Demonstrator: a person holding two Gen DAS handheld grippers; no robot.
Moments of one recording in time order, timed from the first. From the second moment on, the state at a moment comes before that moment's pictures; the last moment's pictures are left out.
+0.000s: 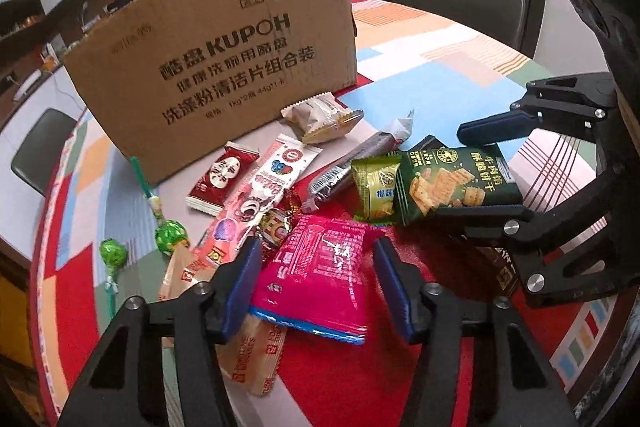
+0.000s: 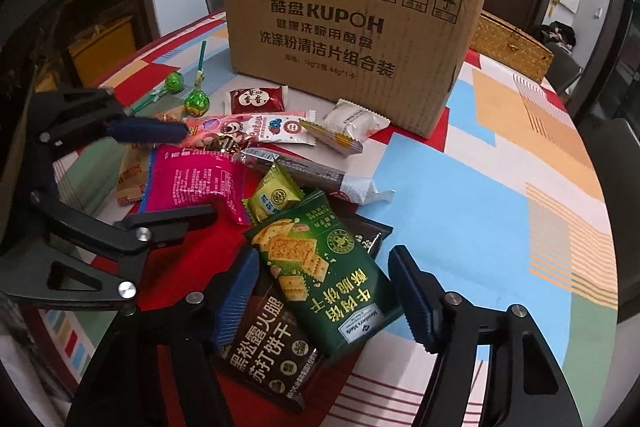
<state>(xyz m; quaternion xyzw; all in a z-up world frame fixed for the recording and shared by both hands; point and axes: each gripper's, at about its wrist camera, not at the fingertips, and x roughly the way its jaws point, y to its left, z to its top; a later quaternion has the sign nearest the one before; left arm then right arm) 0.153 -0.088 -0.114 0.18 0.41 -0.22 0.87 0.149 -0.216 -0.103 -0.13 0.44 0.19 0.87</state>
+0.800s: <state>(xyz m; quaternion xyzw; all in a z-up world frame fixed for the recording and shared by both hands) 0.153 -0.075 -0.111 0.08 0.46 -0.23 0.86 0.147 -0.216 -0.100 -0.08 0.45 0.18 0.87</state>
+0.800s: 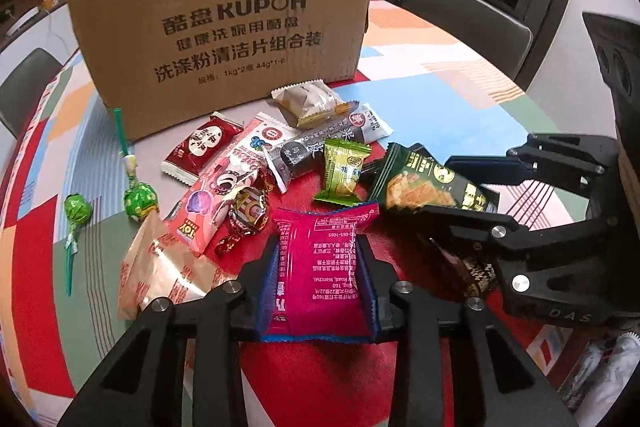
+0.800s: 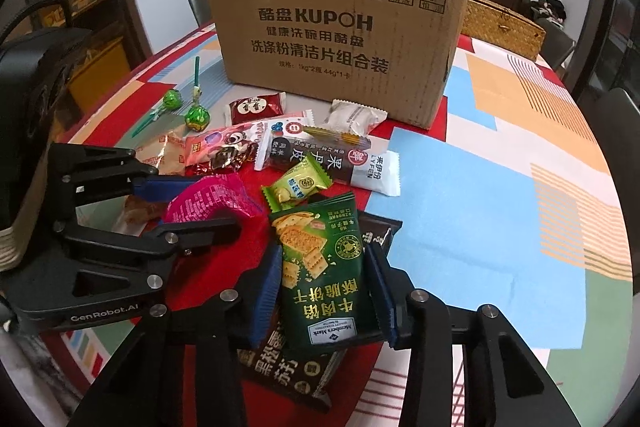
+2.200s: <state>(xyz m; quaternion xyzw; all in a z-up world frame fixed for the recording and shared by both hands) 0.129 -0.041 -0.052 0.03 0.38 -0.17 0.91 0.130 -0.197 -0.059 -0.11 0.39 0.13 0.91</state>
